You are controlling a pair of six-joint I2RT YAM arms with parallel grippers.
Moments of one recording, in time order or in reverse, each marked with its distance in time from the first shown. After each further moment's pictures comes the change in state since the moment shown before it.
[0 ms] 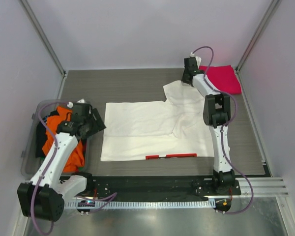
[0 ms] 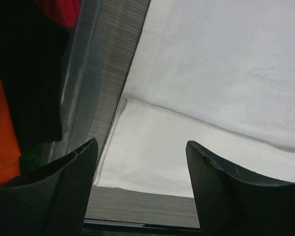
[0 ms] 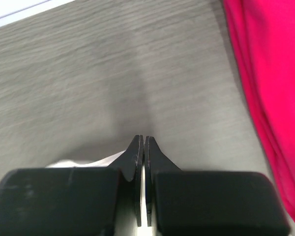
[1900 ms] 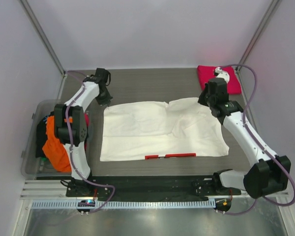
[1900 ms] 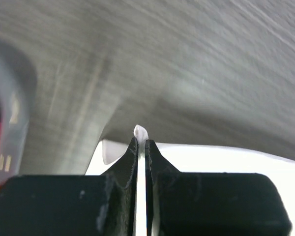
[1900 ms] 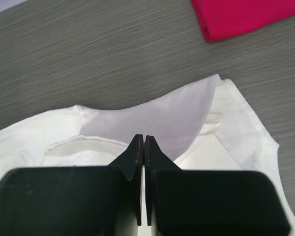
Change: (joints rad) left arm -0.004 1.044 0.805 -0.047 -0.092 -0.060; right arm 0.051 -1.231 -1.096 0.031 -0.042 0.081
